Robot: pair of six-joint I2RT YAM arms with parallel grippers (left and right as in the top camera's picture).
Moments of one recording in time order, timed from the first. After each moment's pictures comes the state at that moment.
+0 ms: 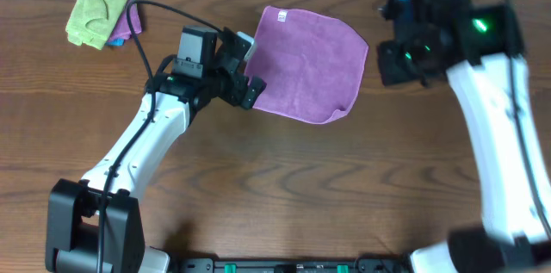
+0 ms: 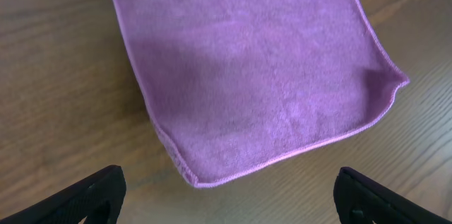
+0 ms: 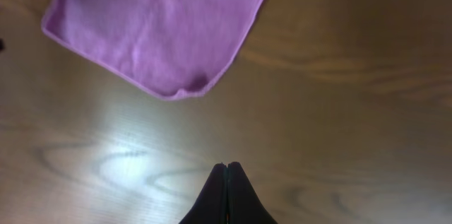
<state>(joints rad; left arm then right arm) -0.27 1.63 1.15 -0.40 0.37 0.18 0.21 1.61 1.88 -1.42 0.02 0.01</state>
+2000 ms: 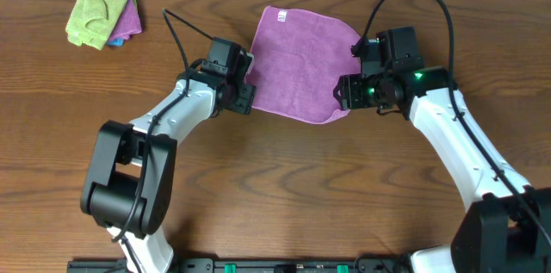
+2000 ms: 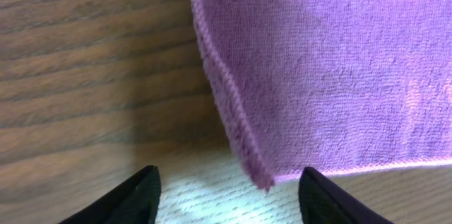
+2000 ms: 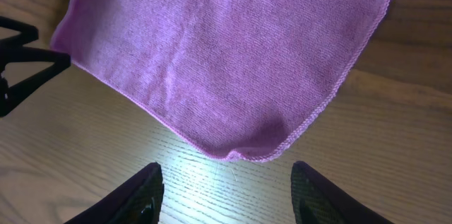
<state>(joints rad) -0.32 1.90 1.17 -0.42 0.11 -0.01 0.21 1.62 1.20 -0.70 -0.26 0.13</state>
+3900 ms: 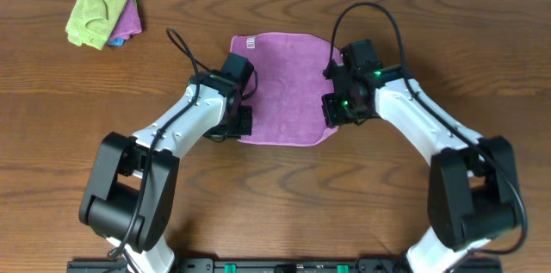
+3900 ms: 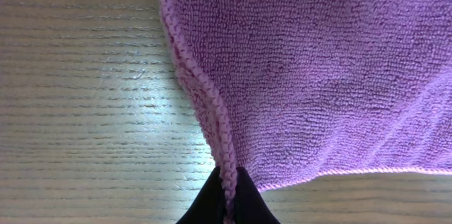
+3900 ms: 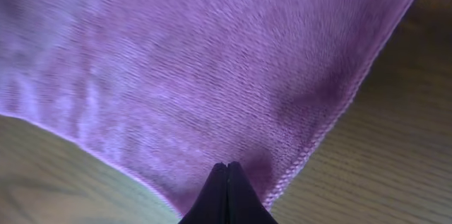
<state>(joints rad) -0.41 1.84 1.18 -0.83 0.05 -0.39 0.30 1.84 1.20 -0.73 -0.25 0.11</state>
